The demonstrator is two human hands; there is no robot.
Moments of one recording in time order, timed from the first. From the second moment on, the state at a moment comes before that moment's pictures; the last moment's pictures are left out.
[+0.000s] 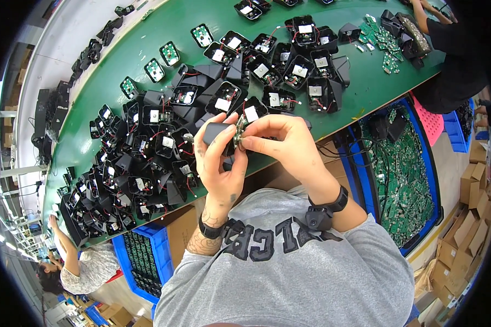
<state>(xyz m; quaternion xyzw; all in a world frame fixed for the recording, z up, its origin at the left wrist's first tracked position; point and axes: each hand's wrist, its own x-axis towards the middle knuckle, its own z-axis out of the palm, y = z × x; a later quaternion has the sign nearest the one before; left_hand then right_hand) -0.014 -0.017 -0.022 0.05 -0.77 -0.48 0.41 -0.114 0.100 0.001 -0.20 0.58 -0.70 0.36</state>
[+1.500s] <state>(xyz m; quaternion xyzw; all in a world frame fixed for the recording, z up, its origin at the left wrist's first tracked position) -0.008 -0.031 -0.007 0.11 -0.65 -0.73 0.18 -0.127 0.106 0.015 -0.62 0.65 -0.41 -0.17</state>
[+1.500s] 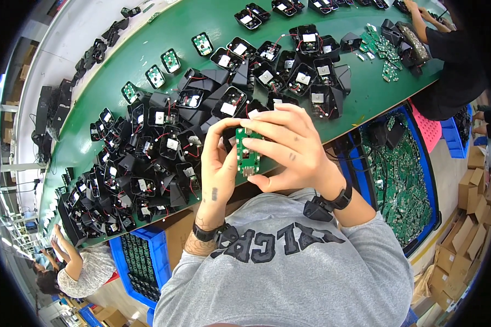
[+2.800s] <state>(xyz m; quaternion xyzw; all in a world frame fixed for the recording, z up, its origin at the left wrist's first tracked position) 0.003 -0.028 0.015 0.09 -0.47 -0.88 0.06 -0.132 0.110 0.007 -0.44 0.65 -0.60 0.13</state>
